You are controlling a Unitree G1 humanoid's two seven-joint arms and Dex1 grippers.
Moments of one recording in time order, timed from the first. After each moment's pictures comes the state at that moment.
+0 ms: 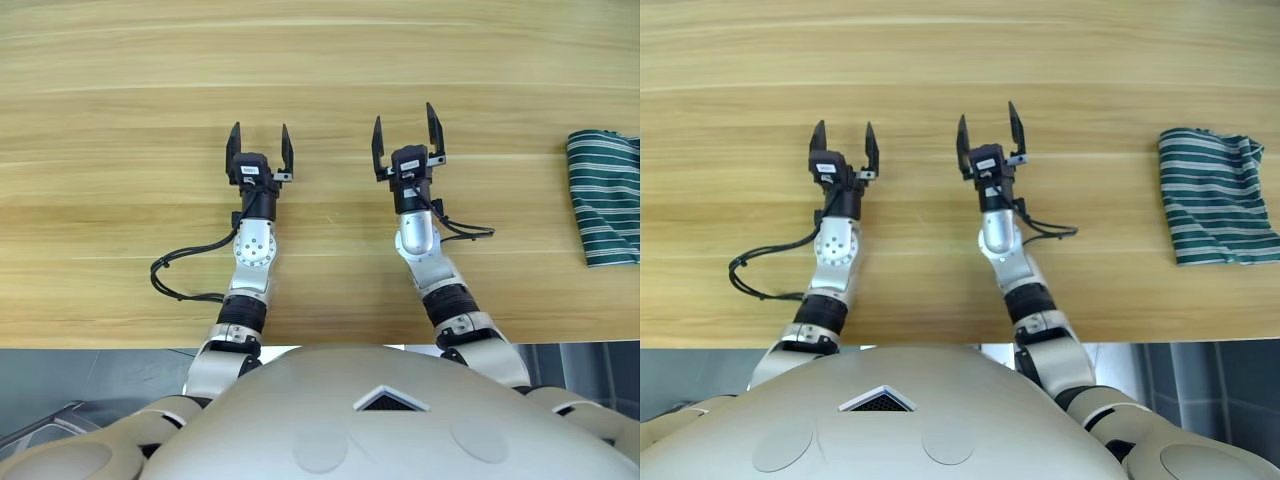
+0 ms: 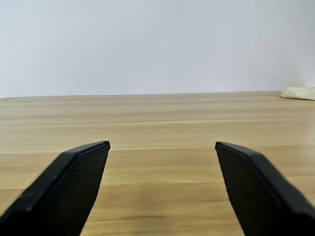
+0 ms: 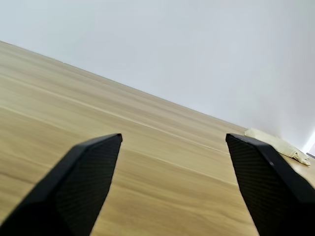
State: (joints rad) left arm -0.06 -0.05 -0.07 0.56 0.13 -0.63 0.16; right arm -0.13 -0.02 0.19 0.59 -0.35 -0.60 -0.33
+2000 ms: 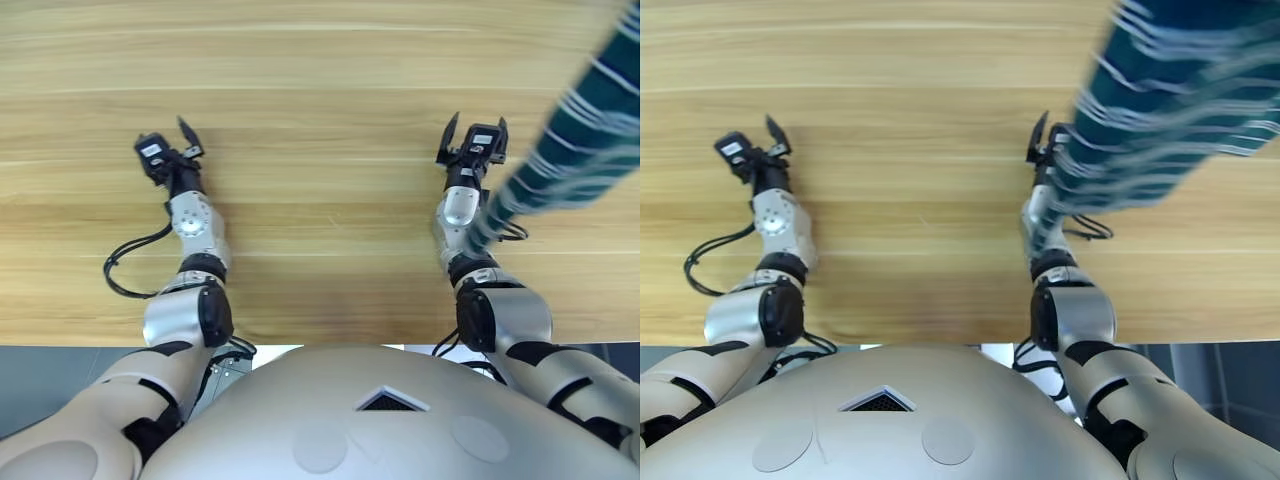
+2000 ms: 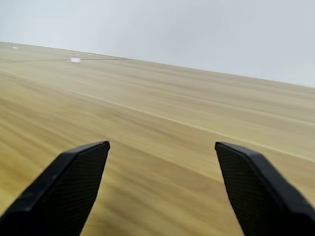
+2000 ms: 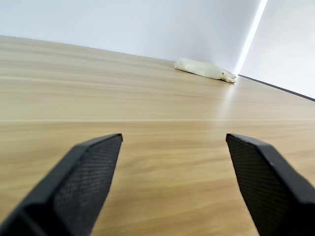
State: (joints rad) left arm -0.39 0.19 0.34 1.19 -0.13 -0.75 0.16; right arm -0.41 -0.12 -0.11 1.19 -0.09 -0.67 -0.39
